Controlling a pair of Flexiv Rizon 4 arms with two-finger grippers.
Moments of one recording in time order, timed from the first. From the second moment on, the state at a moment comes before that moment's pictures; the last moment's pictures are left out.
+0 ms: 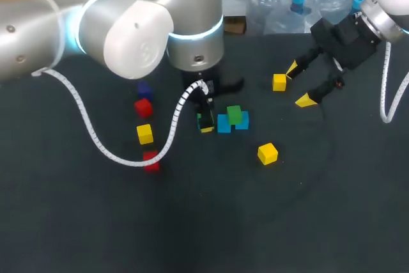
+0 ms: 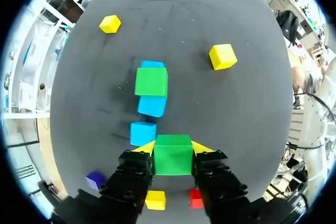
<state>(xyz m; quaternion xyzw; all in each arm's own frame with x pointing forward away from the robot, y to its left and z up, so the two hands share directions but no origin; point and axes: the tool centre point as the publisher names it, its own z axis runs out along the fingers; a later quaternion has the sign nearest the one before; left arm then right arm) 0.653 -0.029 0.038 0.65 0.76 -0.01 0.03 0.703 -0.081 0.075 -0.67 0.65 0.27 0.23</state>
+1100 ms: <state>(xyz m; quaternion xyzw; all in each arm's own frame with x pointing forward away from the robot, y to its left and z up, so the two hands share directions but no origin) 0.689 -0.044 0.020 0.66 0.75 0.00 -0.01 0.703 -0.081 0.075 -0.67 0.65 0.27 0.23</state>
